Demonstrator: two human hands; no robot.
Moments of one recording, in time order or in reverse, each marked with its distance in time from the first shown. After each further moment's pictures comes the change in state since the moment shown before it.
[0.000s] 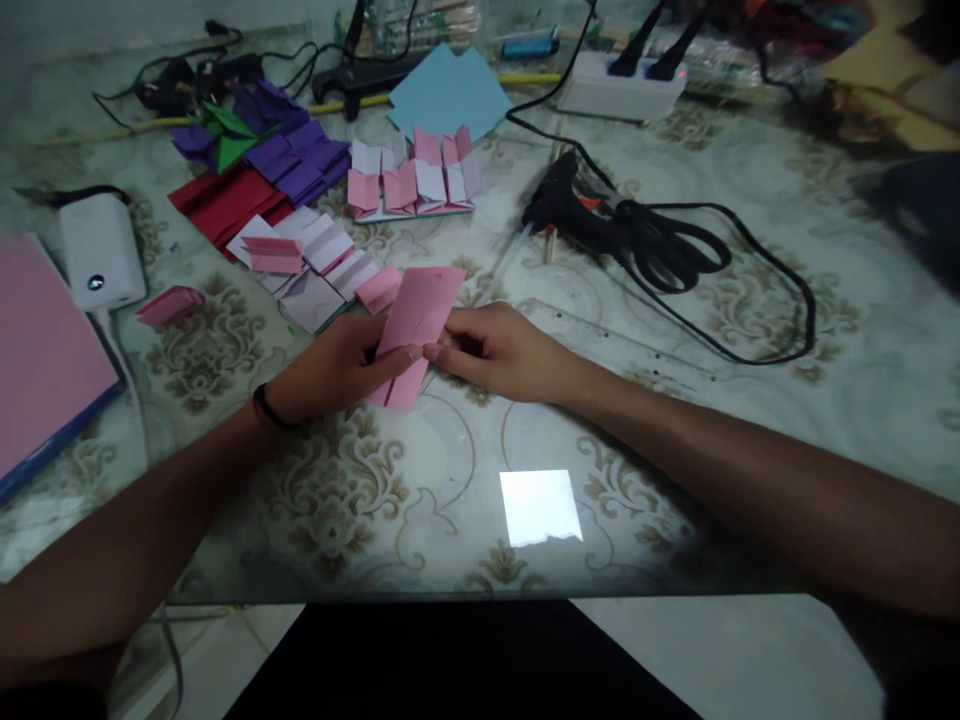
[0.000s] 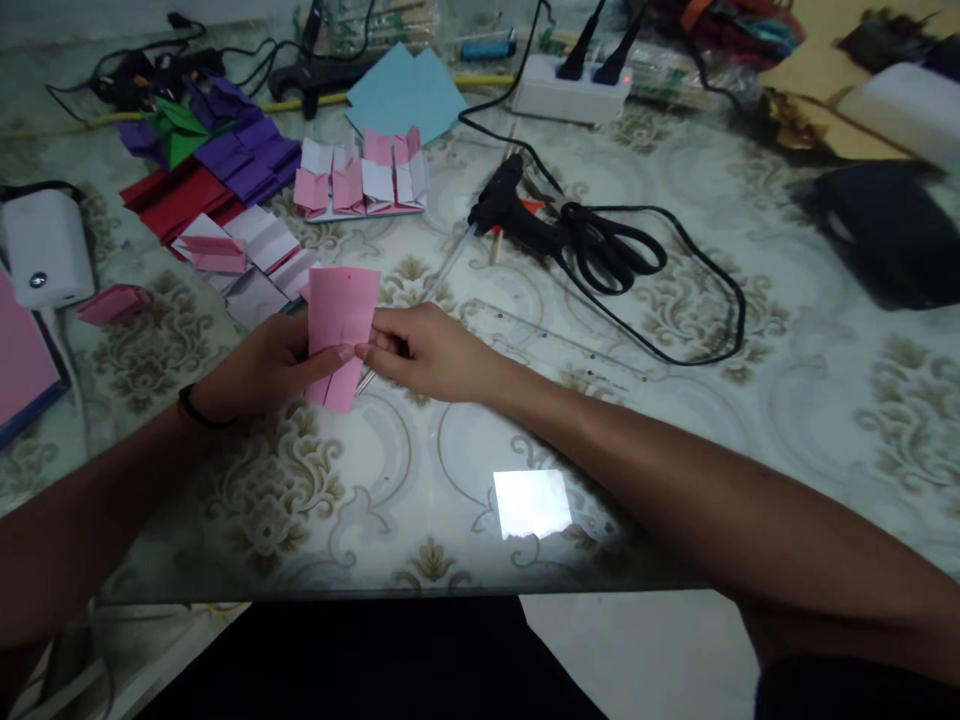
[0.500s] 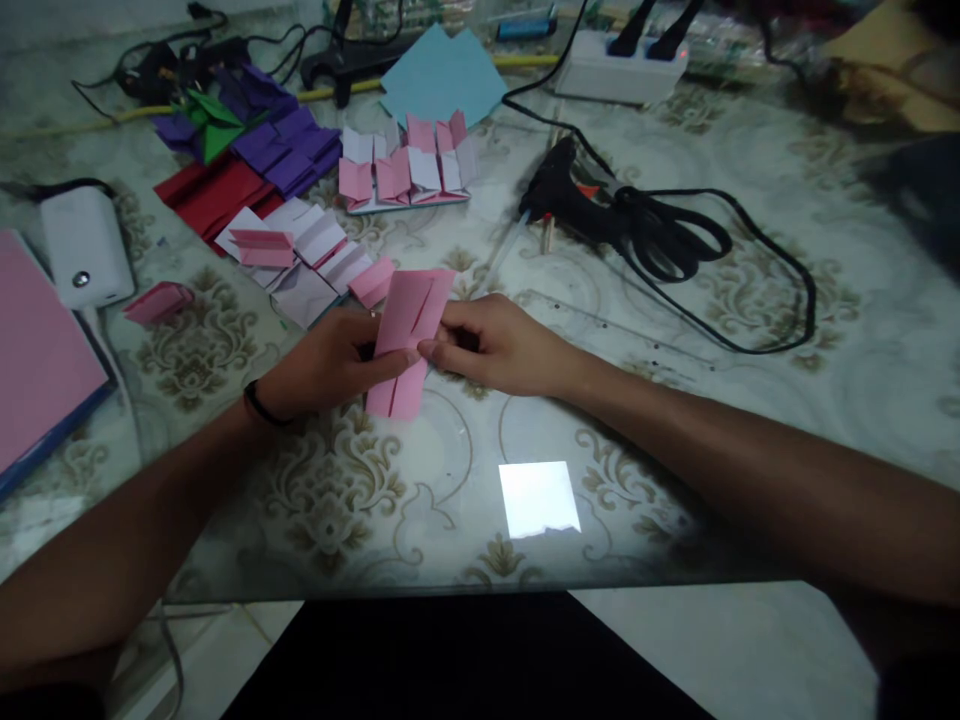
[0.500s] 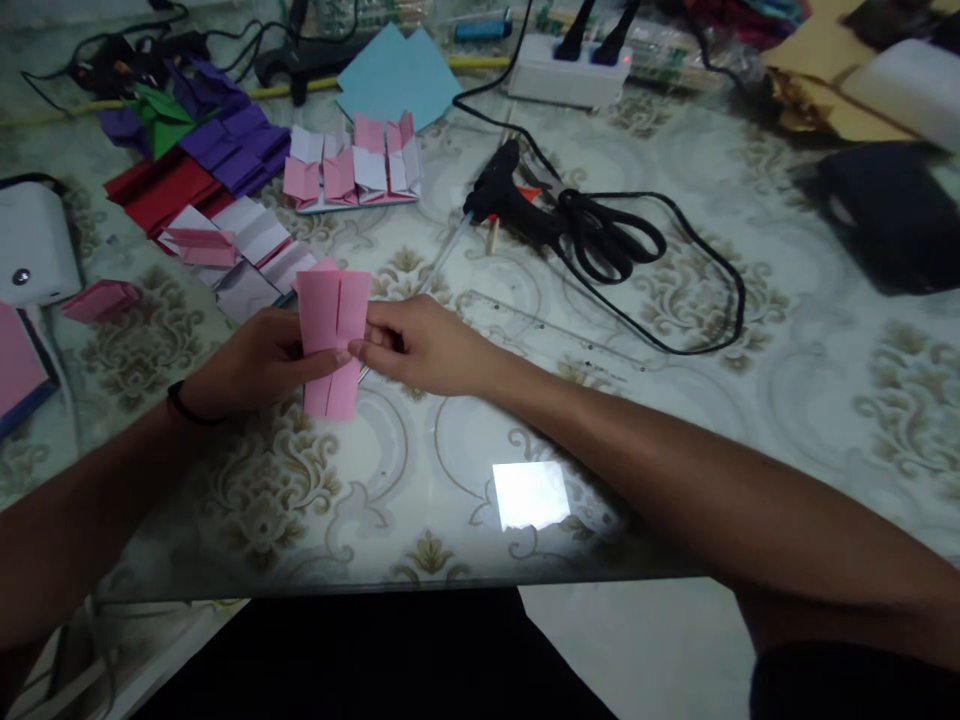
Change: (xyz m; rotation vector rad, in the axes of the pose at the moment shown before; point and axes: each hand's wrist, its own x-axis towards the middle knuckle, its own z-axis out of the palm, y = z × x) left_hand 0.000 -0.003 -0.001 -0.025 -0.031 0.031; right_hand -0.001 0.000 -0.001 -0.011 -0.005 -0.006
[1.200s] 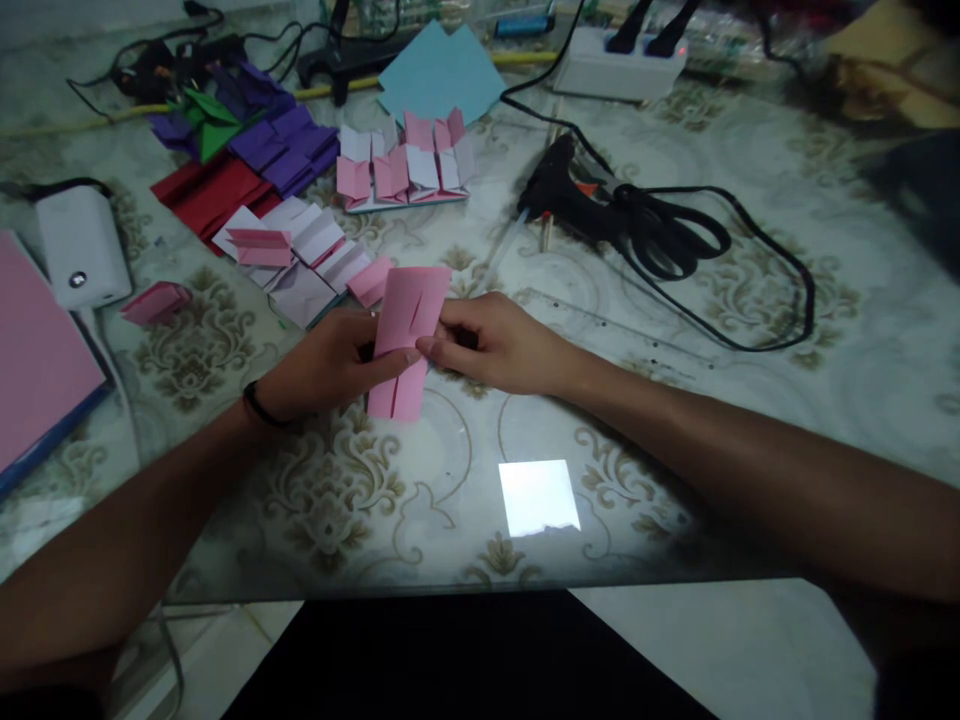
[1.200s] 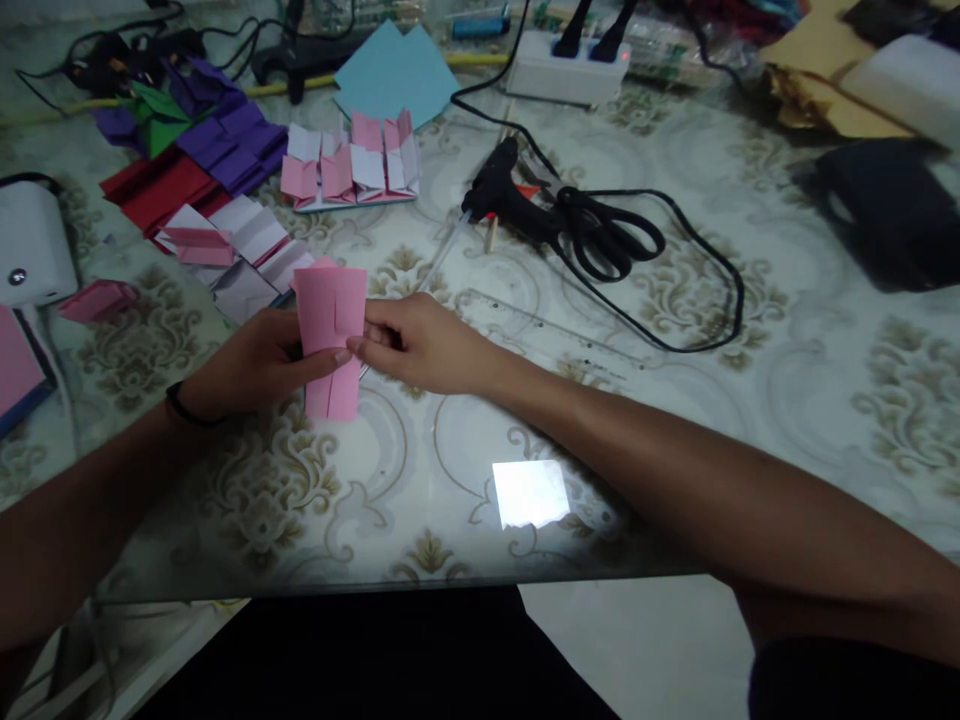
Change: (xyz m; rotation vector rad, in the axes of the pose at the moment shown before) left_hand 0.002 0.002 0.002 -0.003 0.012 0.029; right_hand 0.000 0.001 0.001 -0.014 0.018 -0.004
